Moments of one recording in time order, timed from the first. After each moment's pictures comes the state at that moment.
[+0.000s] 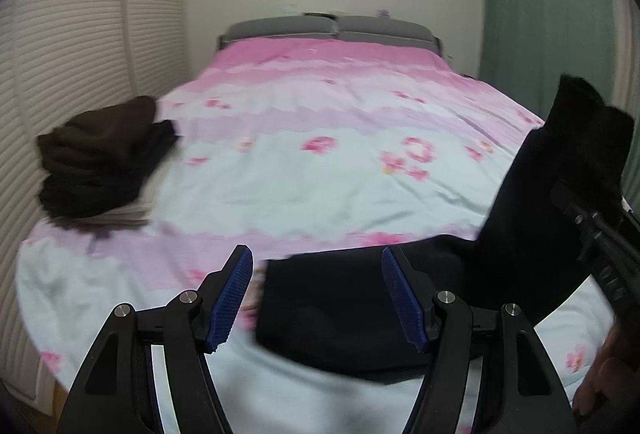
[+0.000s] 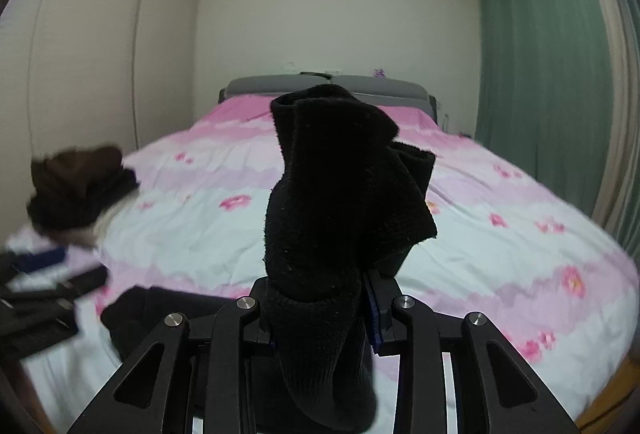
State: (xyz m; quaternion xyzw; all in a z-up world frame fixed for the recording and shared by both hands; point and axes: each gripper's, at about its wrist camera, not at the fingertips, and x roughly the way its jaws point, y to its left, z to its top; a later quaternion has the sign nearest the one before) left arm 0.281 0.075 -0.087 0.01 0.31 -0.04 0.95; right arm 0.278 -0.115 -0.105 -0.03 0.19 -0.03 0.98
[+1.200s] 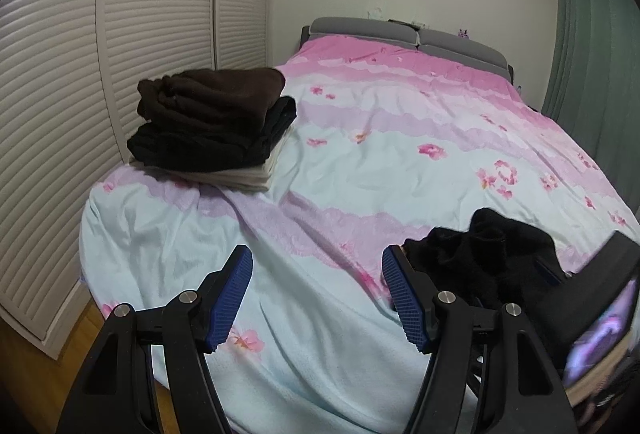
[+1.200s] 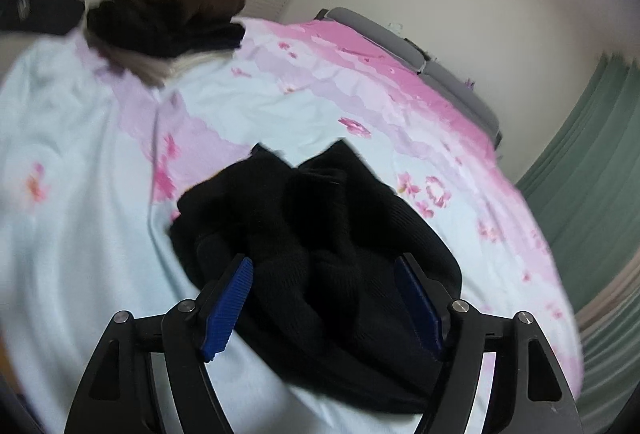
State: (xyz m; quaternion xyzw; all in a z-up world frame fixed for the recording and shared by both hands) left arm 0.236 0.191 -0.086 -0.04 0.31 0.07 0.95; right arm 0.277 0.032 -0.168 -0.25 0.29 0.04 0.92
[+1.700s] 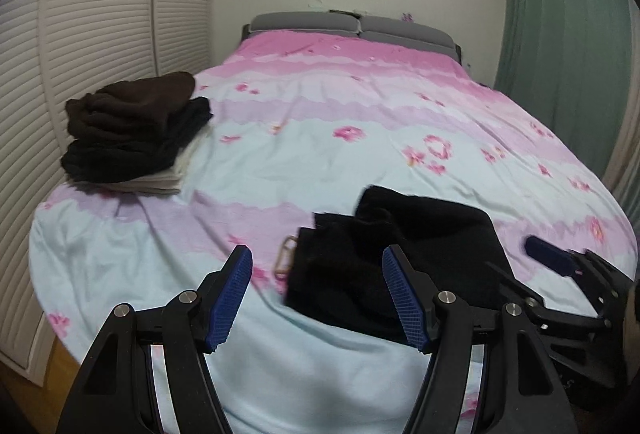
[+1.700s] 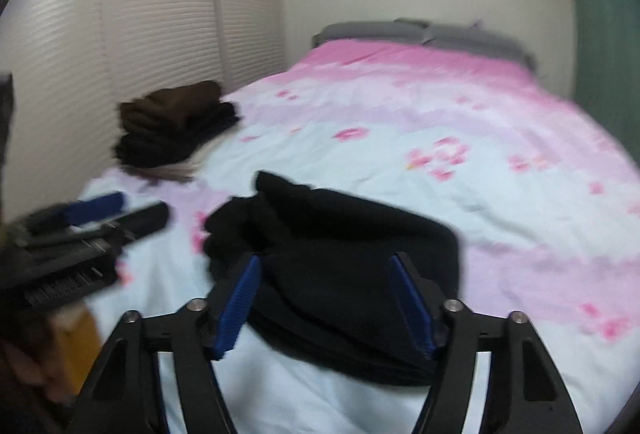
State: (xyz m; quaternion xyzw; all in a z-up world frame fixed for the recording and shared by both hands) left arm 0.250 0.092 -0.098 -0.02 0.32 -0.02 0.95; right arm 0.281 -0.083 -0.140 0.00 0.30 0.19 0.94
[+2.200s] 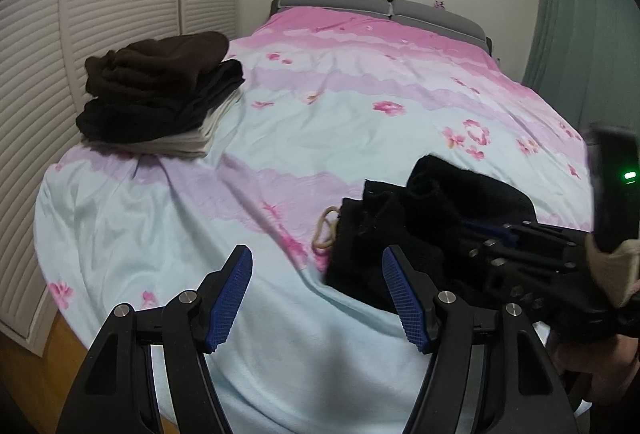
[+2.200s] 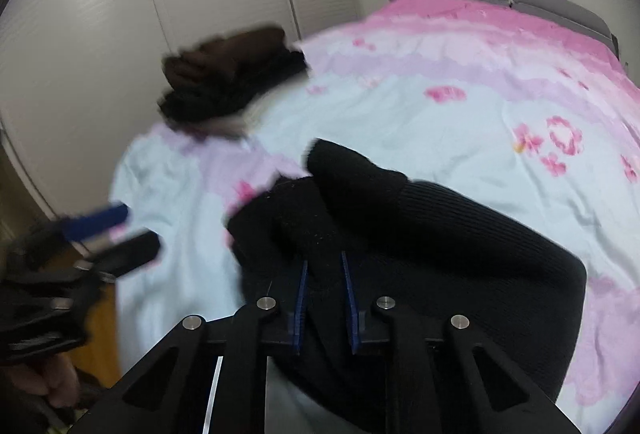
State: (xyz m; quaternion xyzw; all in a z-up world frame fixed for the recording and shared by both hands) left arm 0.258 0.129 -0.127 -0.05 0.35 0.03 0.93; right arm 0.352 -0.033 -0.171 -0.01 0.35 0.31 0.88
